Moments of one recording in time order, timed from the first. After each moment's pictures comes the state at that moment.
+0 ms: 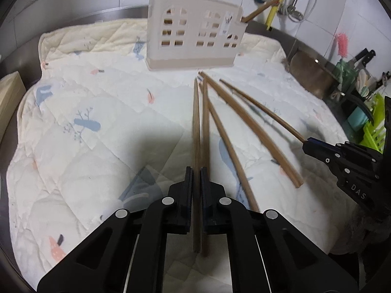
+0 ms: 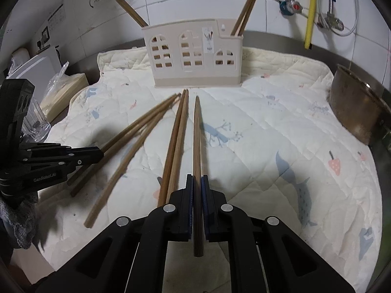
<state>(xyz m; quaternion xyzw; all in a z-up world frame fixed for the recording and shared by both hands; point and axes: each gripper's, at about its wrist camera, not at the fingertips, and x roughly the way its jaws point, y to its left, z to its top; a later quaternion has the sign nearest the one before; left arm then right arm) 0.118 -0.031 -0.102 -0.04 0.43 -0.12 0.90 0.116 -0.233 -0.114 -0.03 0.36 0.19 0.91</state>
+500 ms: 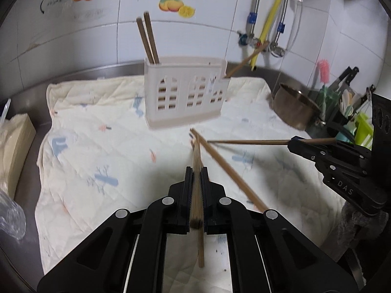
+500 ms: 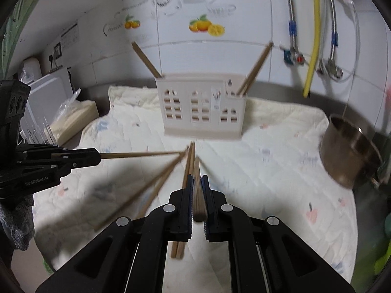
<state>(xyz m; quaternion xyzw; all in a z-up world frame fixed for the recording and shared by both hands) 0.113 -0.024 -0.023 -0.03 0.35 -0.14 0.93 0.117 -0.224 -0.039 -0.05 0.28 0.20 0.94</state>
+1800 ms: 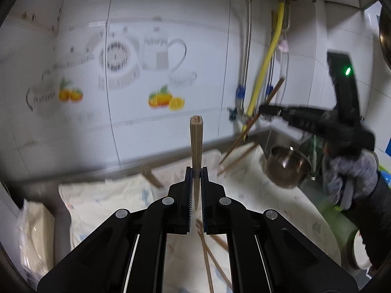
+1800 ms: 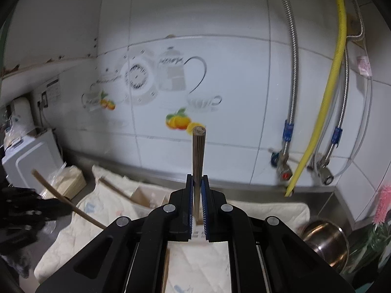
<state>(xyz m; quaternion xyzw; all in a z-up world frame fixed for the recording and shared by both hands) 0.163 -0.020 0.134 0.01 0.22 -0.17 0.96 0.237 -0.234 0.142 -0.04 0.20 0.18 0.96</state>
